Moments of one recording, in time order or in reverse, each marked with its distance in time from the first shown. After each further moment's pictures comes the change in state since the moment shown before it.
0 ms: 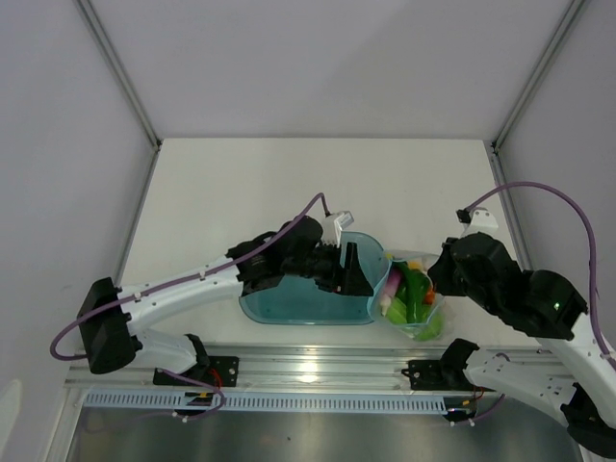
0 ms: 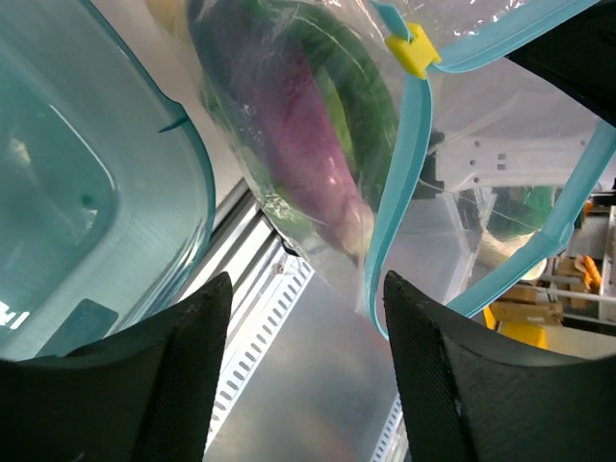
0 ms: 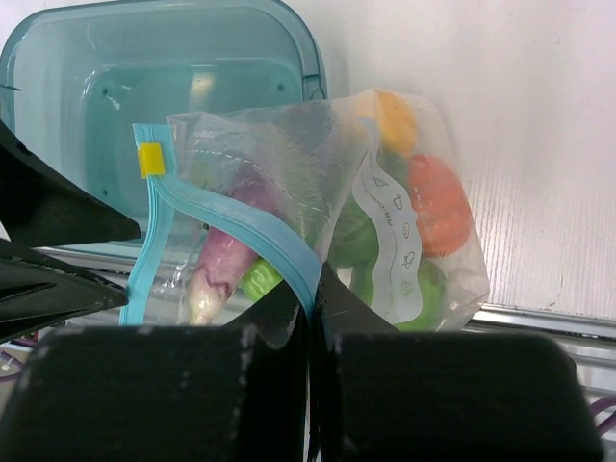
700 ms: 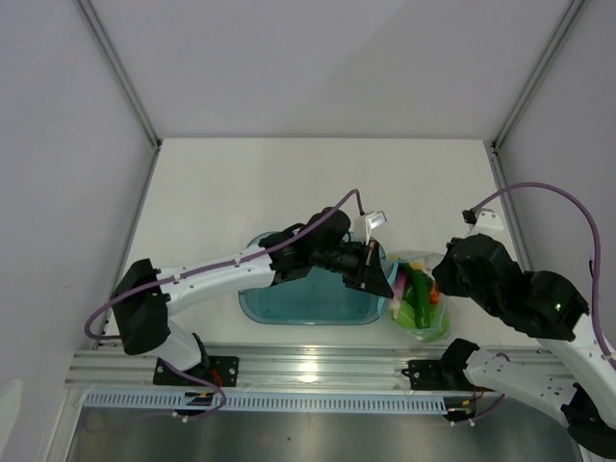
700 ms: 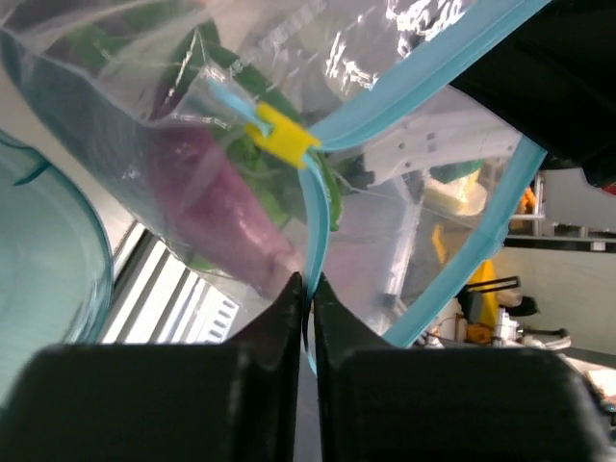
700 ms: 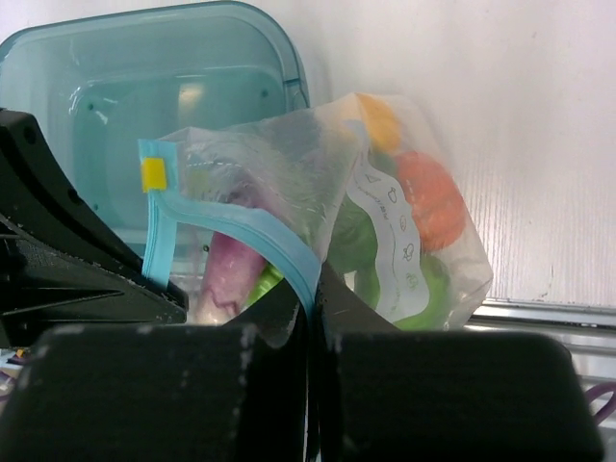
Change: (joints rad) left arm -0.024 0.212 0.137 0.128 0.210 -0.047; right arm 0.000 -0.007 0.001 -0.025 0.038 0.030
